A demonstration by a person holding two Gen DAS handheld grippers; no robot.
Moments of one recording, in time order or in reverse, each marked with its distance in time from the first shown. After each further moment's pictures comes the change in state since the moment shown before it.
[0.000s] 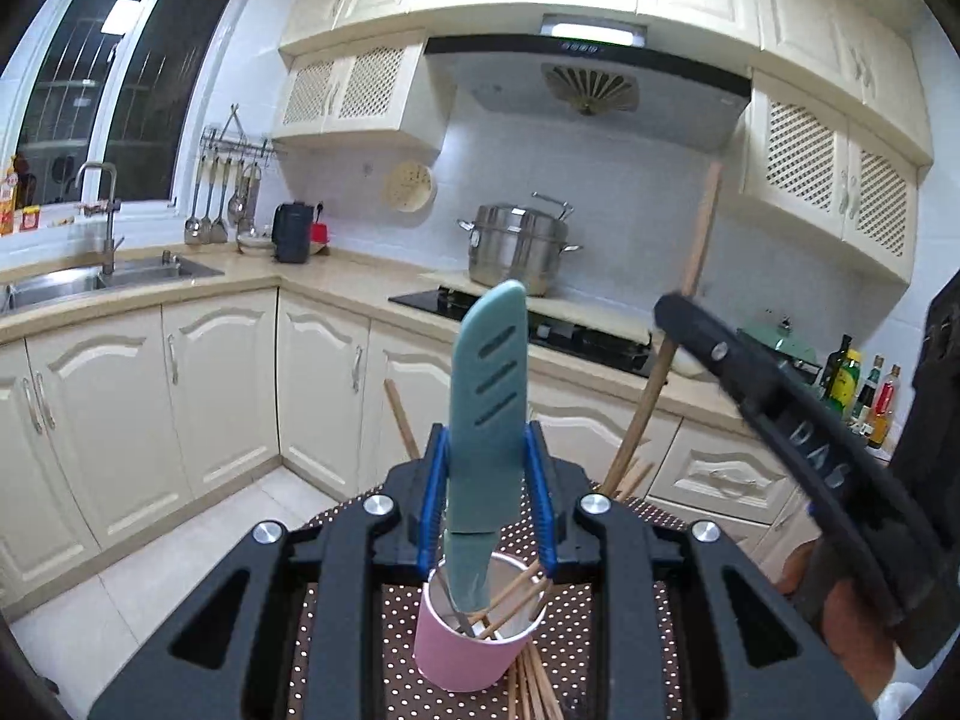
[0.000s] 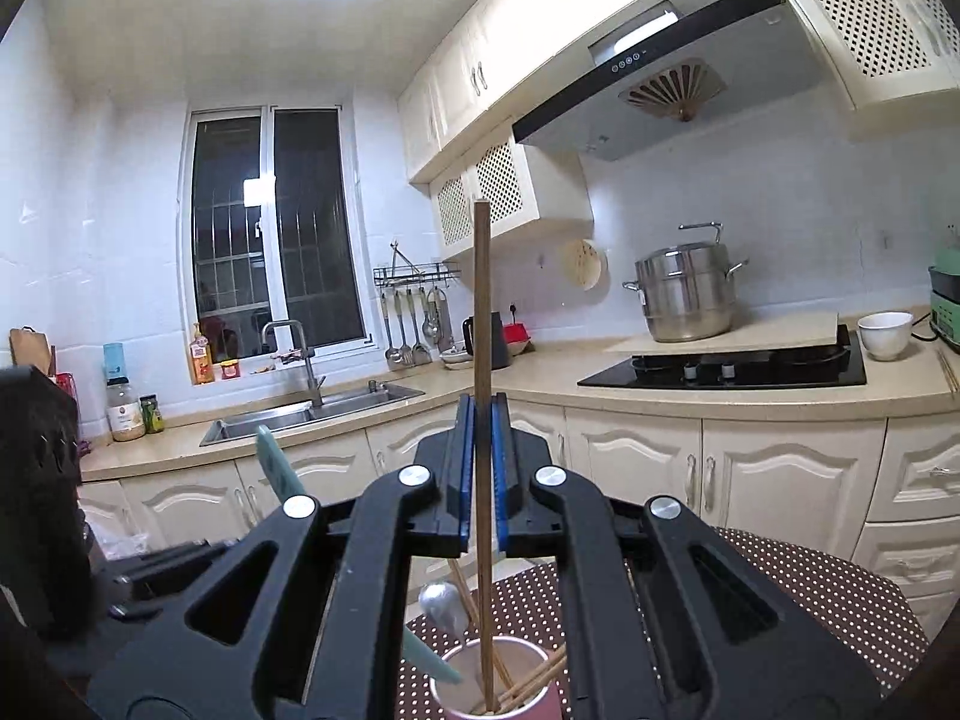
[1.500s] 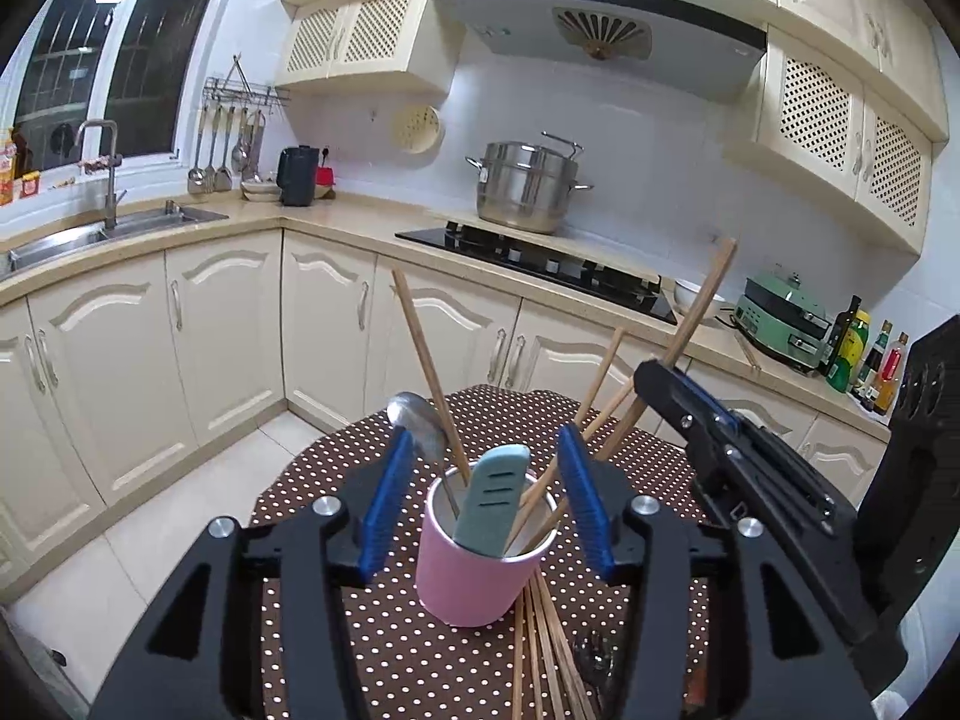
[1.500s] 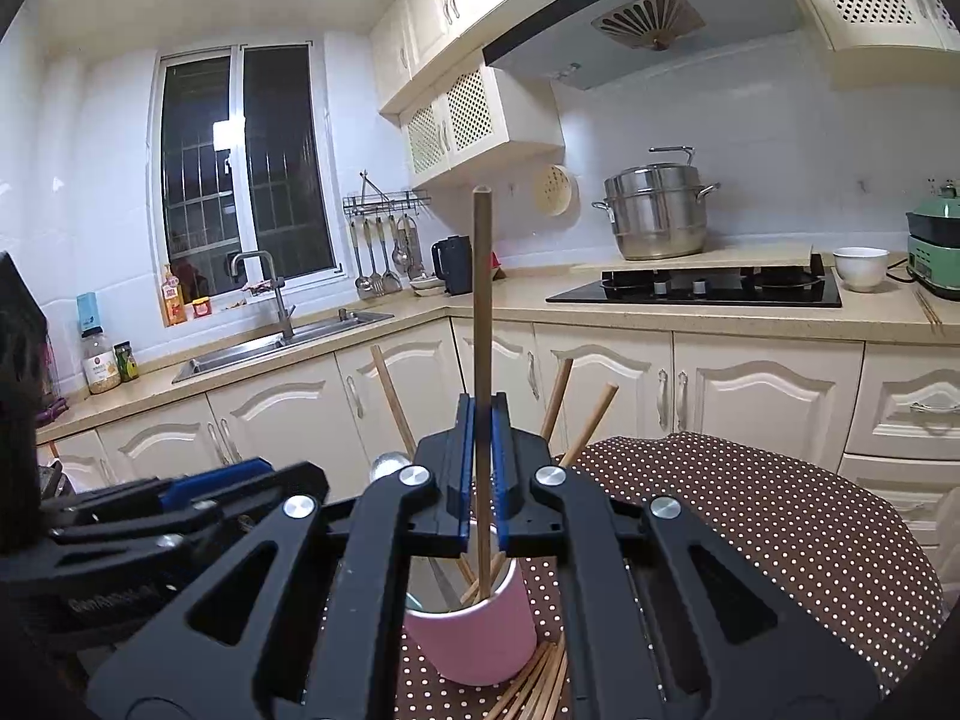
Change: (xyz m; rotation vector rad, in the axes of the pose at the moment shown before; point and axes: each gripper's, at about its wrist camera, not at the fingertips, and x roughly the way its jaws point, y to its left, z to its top) left arm 0.002 0.007 -0.041 0.001 0.122 0.020; right arm -0.001 -0.012 -0.069 0.010 0.165 -0.073
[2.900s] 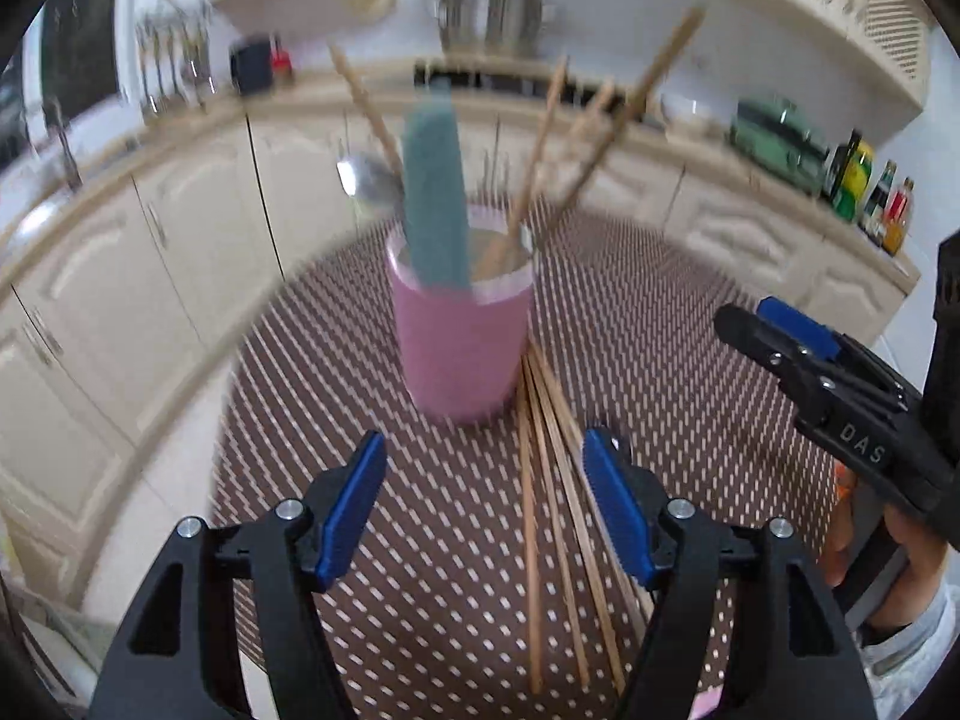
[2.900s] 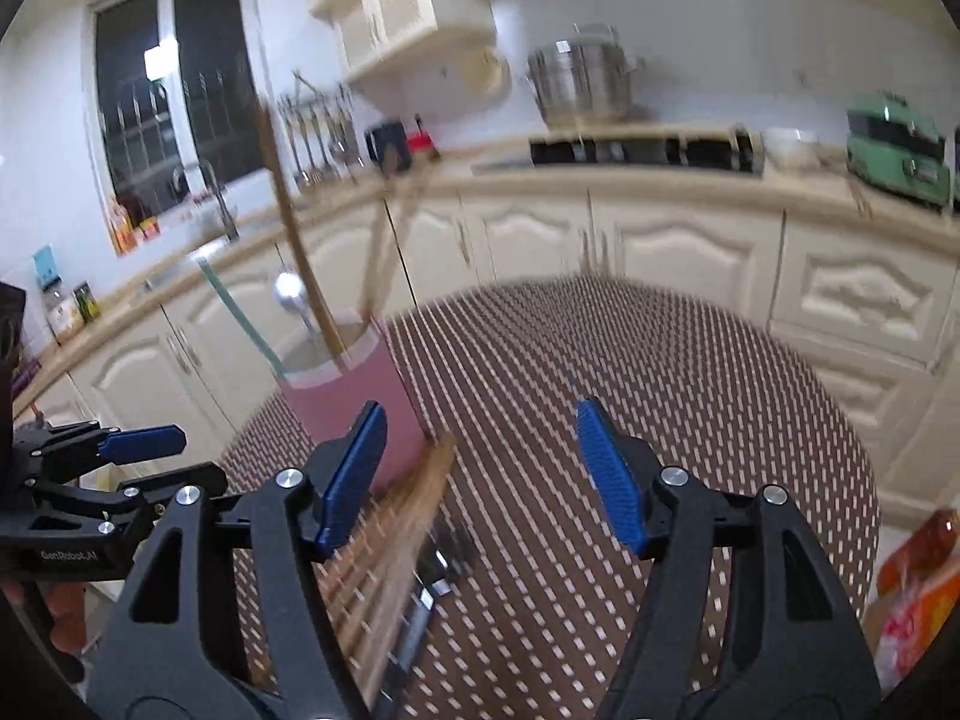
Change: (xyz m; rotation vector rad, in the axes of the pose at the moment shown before) left arm 0.016 -0.007 -0.070 0.131 0.449 -0.004; right arm -0.050 -0.059 -0.064 0.068 0.313 -0.125
